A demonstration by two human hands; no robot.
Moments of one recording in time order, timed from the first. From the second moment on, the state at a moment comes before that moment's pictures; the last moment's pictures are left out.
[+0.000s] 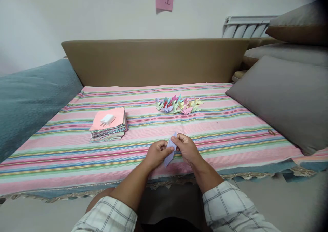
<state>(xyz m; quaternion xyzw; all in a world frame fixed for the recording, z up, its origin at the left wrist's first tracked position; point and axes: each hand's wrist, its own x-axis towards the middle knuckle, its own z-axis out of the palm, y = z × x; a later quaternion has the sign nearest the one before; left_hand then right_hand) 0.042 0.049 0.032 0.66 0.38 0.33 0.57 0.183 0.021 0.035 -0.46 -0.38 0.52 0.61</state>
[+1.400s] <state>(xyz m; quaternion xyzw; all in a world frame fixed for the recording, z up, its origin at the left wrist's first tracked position) 0.038 0.046 0.042 0.82 0.33 0.46 0.10 0.161 0.012 0.029 -0.52 -0.40 0.34 0.67</state>
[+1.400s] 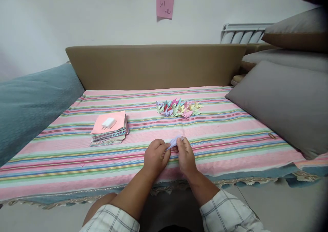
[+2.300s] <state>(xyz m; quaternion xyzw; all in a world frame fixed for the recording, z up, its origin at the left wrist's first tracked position) 0.023 0.060 0.045 0.83 0.54 0.10 0.11 0.175 0.031 0.002 -0.61 -0.57 0.33 0.43</state>
